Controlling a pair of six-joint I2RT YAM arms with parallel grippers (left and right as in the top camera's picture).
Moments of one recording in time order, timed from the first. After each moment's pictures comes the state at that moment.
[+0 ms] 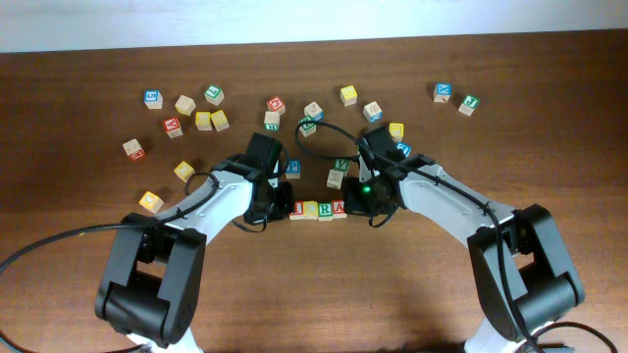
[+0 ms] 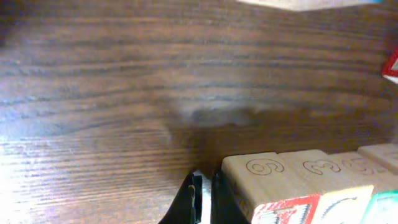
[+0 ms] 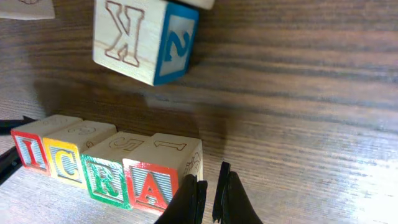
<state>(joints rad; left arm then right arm) -0.37 1.87 1.09 -0.58 0.21 -0.49 0.41 1.83 1.10 -0.56 -0.30 0.51</state>
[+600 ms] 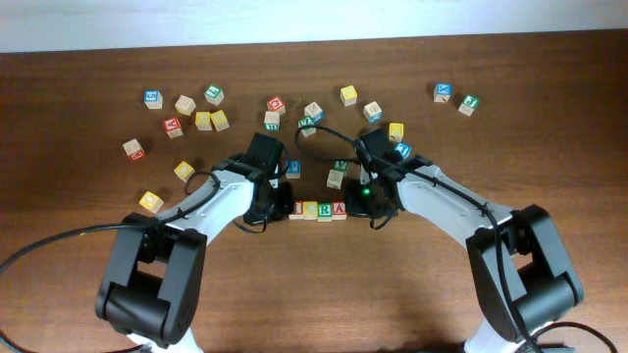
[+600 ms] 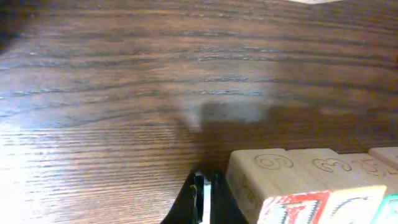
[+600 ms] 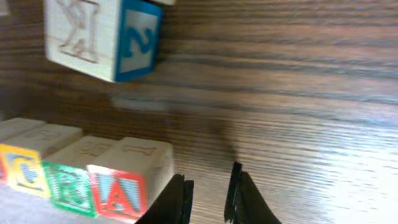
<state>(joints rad) -0.37 1.87 1.10 -0.61 0.18 -0.49 0.43 1.83 1.10 -0.59 -0.19 0.50</state>
